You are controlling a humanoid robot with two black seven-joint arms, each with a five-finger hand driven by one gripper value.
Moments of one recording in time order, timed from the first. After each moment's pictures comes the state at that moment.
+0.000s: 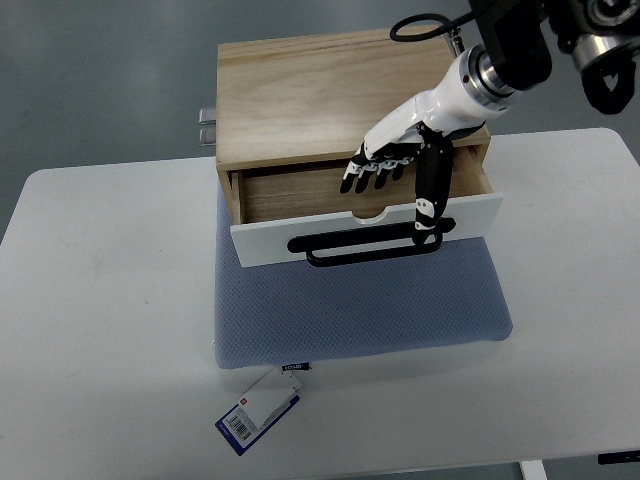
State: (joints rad) left arm -0.11 0.00 -0.09 -0.31 0.00 -0.02 0.12; right arm 1.97 -0.64 -0.18 1.51 -0.36 0.61 -0.47
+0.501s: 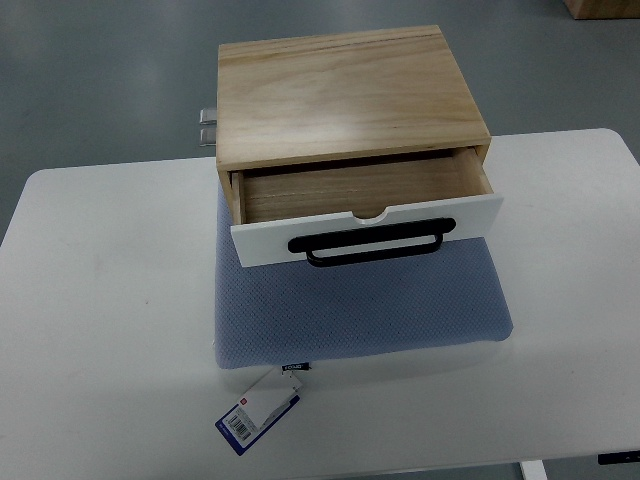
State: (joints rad) left arm -0.11 0.00 -0.09 -0.31 0.00 -0.02 0.12; right arm 1.23 -0.69 0.70 0.94 -0.37 0.36 -0.18
